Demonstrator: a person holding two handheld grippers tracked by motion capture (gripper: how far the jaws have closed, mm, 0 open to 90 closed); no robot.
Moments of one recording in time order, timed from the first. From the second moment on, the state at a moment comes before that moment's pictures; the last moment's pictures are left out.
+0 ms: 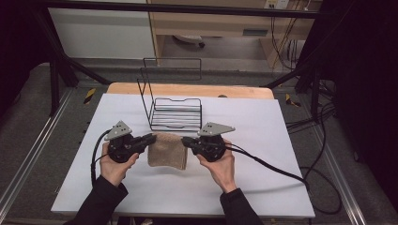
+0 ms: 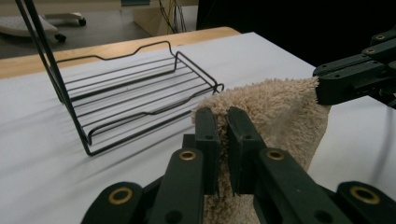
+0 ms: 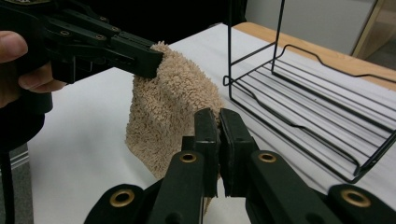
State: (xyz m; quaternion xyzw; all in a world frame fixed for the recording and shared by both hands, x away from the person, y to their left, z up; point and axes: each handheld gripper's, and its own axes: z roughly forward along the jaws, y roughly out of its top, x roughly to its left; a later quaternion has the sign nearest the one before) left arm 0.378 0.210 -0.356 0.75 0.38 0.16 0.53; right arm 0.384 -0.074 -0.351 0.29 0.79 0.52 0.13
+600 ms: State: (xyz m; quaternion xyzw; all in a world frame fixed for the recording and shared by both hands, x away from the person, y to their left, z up) left arm 0.384 0.194 -0.318 0.72 0.36 0.19 0.57; right arm 0.385 -0.091 -0.308 0.28 0.77 0.55 0.18
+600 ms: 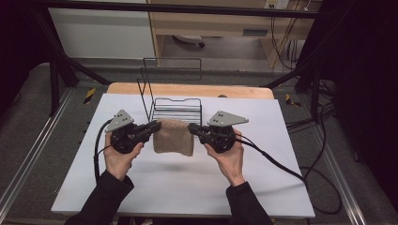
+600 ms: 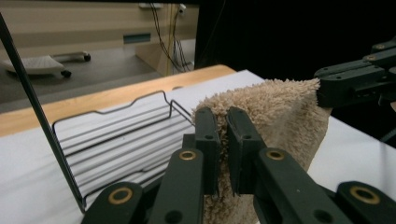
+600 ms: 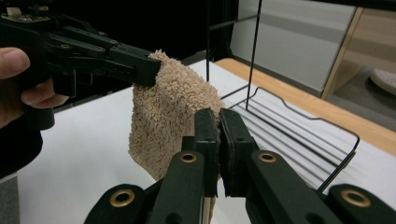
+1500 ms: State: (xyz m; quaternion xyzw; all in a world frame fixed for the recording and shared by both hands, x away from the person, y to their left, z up) left arm 0.403 0.187 -0.272 0.67 0.34 0.23 0.61; right arm 0.398 -0.095 -0.258 0.26 0.73 0.58 0.24
